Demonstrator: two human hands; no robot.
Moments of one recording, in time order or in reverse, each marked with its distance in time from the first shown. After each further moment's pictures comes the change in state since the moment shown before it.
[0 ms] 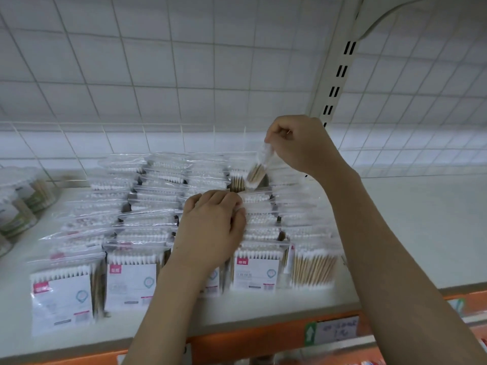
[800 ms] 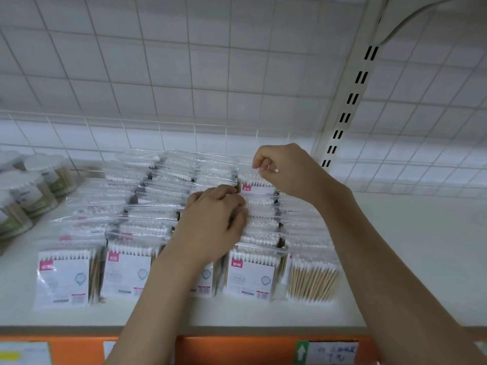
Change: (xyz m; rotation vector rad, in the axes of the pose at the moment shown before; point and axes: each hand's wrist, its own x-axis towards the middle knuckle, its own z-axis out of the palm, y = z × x) left_hand 0.007 0.006 -0.005 -0.019 -0.056 -0.086; right_hand 0.000 0.027 0.028 -0.138 -0.299 -0.190
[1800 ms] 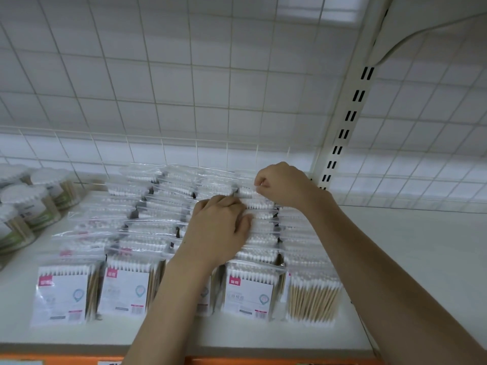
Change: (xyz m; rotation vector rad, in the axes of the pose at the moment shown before) left_hand 0.023 -0.001 0.013 0.110 -0.022 -0.014; right_hand 0.027 0.014 0.014 -0.284 -0.207 0.114
